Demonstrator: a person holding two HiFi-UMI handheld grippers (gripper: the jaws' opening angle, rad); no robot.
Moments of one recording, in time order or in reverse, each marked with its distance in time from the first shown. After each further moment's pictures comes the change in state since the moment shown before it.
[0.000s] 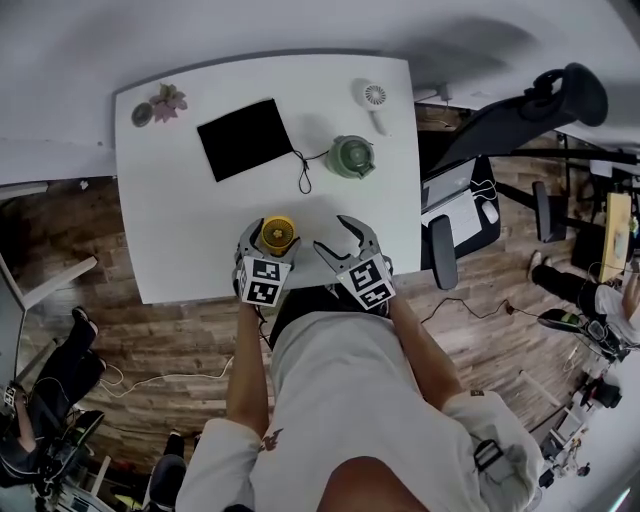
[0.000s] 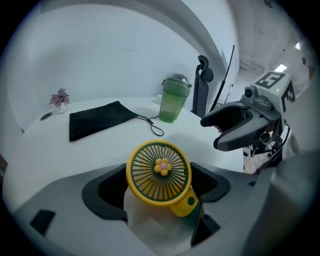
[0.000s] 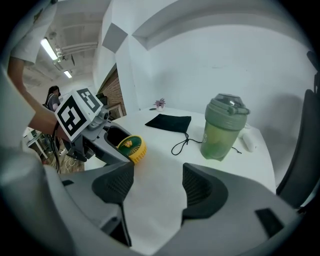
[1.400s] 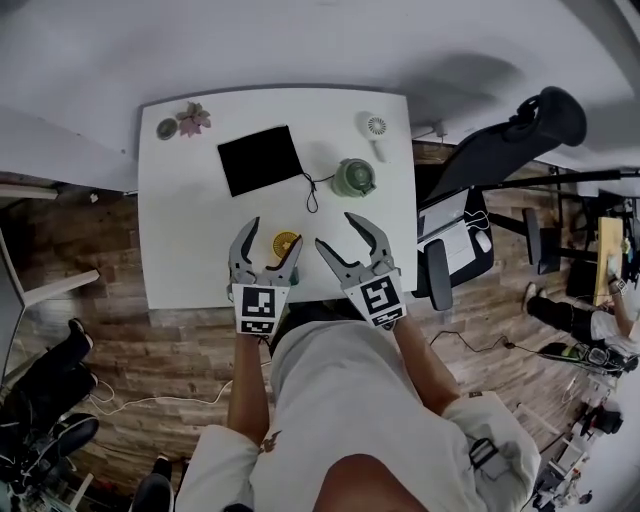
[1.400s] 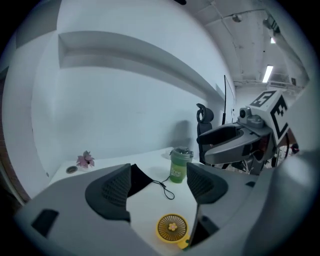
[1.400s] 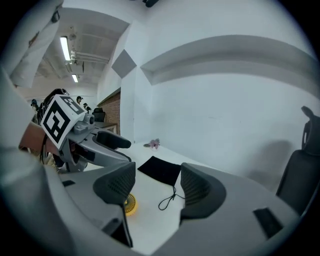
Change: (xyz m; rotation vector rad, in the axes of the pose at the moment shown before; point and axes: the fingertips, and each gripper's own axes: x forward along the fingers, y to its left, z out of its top) left arm -0.128 0.006 0.141 0.079 -0.470 0.158; right arm -0.070 -0.001 0.142 -0.125 -0.311 -0.116
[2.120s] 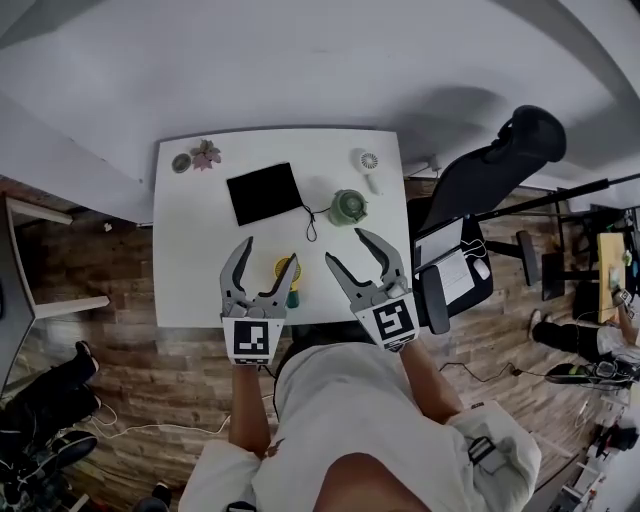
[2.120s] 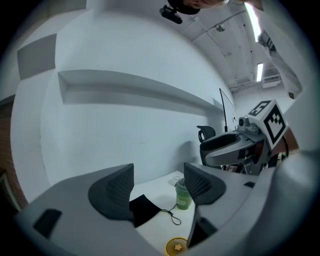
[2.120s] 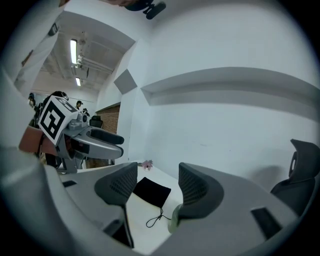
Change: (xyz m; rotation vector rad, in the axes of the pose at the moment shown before) left arm -0.054 -0.001 0.105 0.090 -0.219 0.081; right arm -0.052 -0.021 0.089 -0.091 -0.180 -0.068
